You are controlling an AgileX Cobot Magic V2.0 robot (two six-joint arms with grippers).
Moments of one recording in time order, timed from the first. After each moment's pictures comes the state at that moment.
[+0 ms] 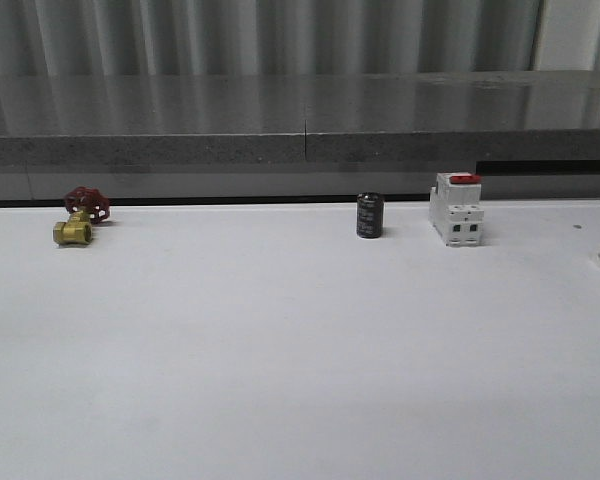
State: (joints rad) left arm -0.06 0.03 -0.21 0.07 0.17 -0.22; right arm 0.02 -0.01 0.03 -0.02 -0.01 0.12
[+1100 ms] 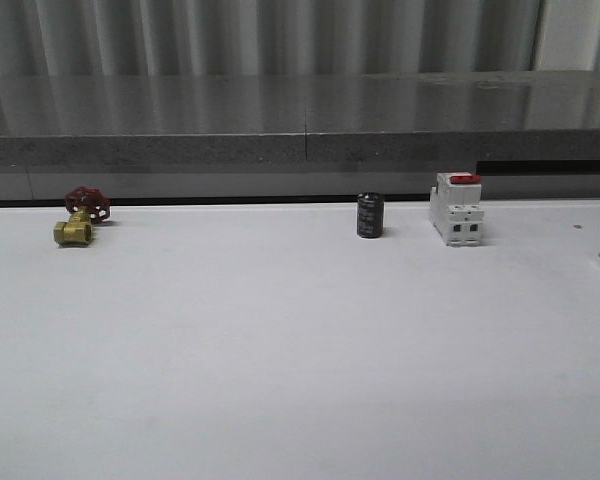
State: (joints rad) left arm -0.06 0.93 -0.82 0.14 0.79 -0.22; right arm 0.02 -0.01 0.03 -0.02 -0.01 0.12
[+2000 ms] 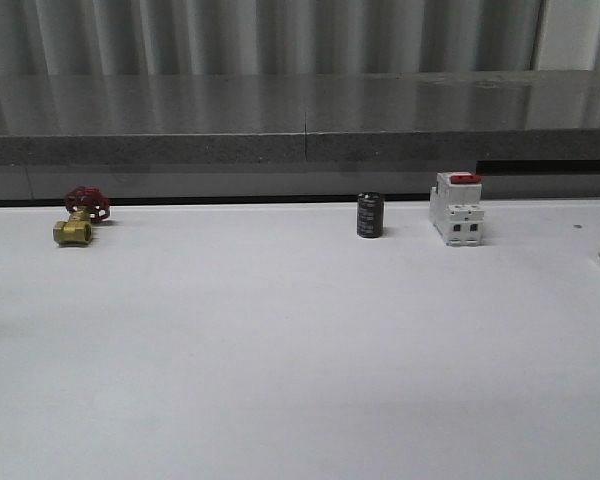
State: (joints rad) left arm 0.21 1.63 -1.22 0.04 0.82 0.04; right arm 0.02 -0.01 0.03 -0.02 -0.01 0.12
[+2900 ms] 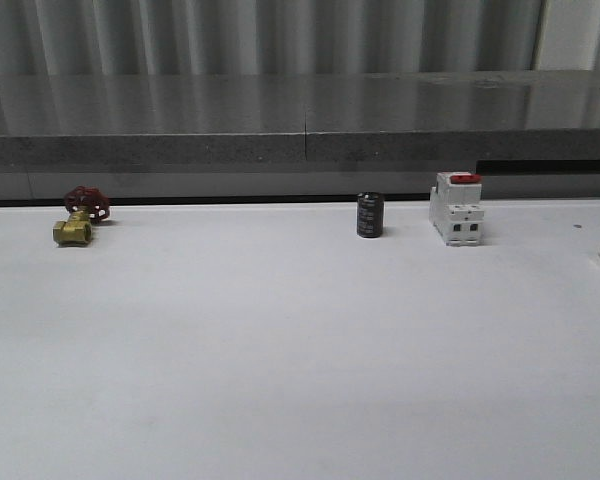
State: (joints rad) left arm 0.27 1.98 -1.34 0.03 0.70 0.17; right arm 0.02 -0.01 0.03 -0.02 -0.01 0.12
